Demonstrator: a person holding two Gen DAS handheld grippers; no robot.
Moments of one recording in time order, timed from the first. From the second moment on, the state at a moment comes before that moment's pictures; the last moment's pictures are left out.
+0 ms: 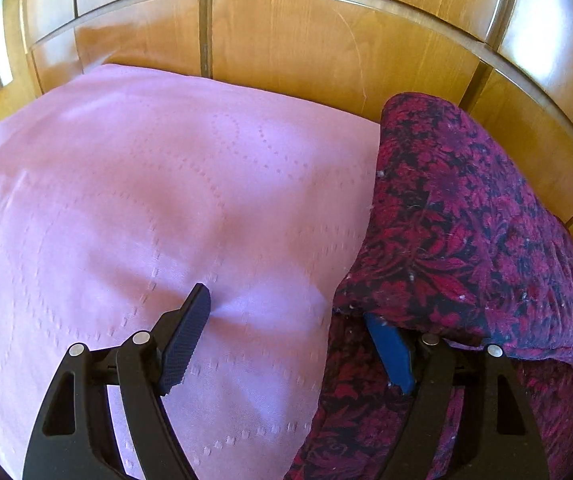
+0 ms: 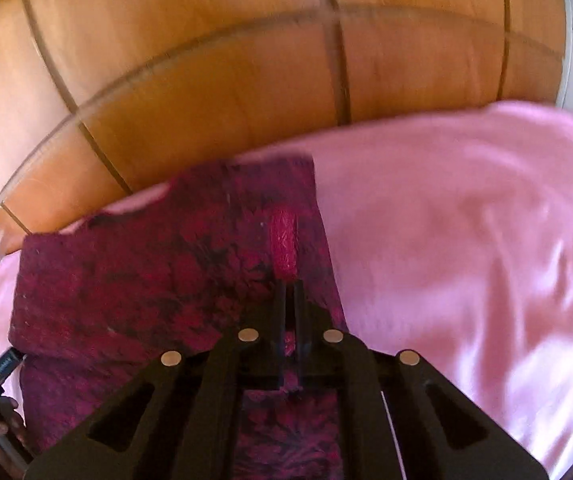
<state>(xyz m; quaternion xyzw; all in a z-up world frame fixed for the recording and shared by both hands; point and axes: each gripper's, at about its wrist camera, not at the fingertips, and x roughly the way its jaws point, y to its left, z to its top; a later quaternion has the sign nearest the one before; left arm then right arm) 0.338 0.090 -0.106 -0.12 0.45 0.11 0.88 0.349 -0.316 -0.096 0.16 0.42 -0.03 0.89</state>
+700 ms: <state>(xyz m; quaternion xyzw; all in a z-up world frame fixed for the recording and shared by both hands) 0.413 0.166 -0.093 -0.36 0.45 -0.09 0.81 0.346 -0.333 -0.077 0.22 0.39 0.04 0.89</state>
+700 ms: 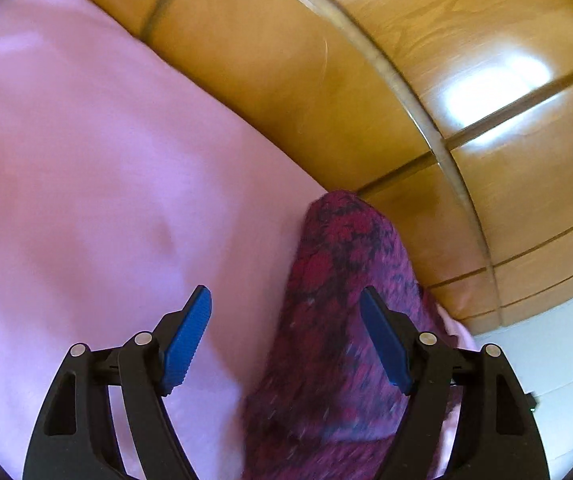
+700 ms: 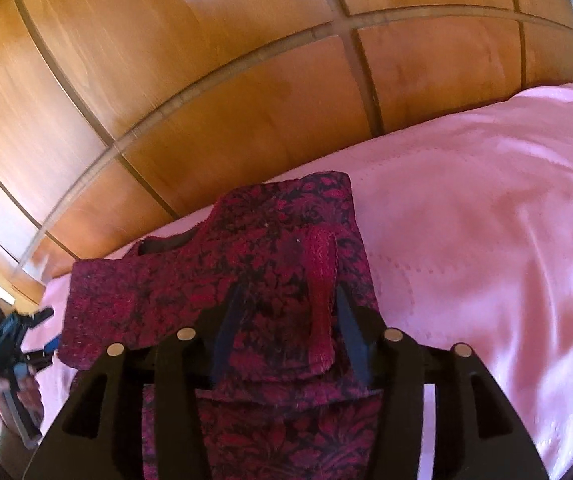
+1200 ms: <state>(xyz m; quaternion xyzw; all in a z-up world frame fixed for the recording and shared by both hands) 0.434 0.117 -0.074 -0.32 0.42 -0.12 0.84 0.345 -0.314 -0.063 0.13 0.37 0.02 0.92</state>
